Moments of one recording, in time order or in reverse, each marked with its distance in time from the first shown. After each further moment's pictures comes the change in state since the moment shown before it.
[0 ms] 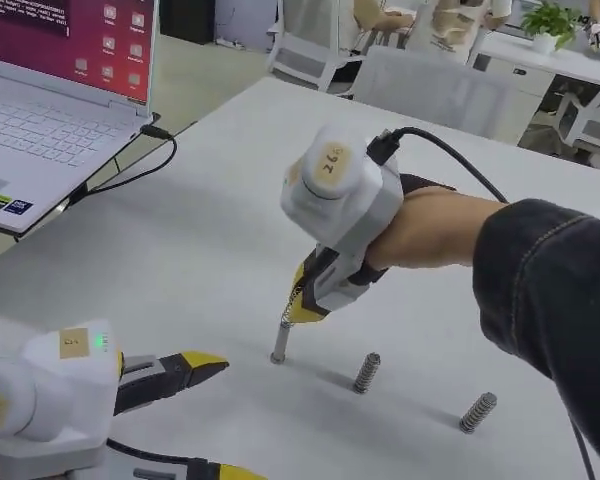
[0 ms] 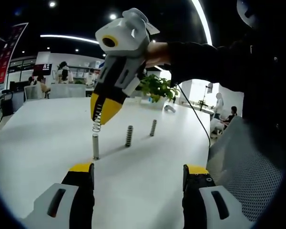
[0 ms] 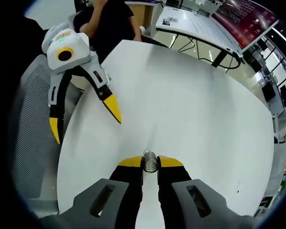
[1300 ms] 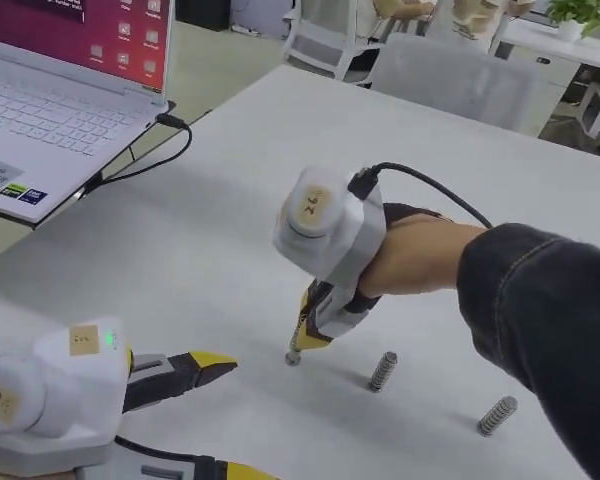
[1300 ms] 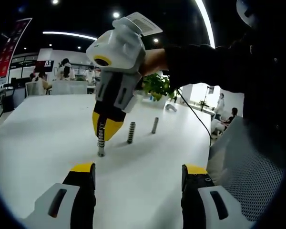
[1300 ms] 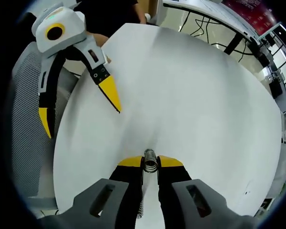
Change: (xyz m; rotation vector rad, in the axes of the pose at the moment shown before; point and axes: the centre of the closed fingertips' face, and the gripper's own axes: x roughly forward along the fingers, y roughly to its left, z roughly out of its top) left arm -0.001 0.003 -0.008 -0.025 0.013 0.005; right arm 0.043 0.011 -0.020 -0.006 0.101 0.062
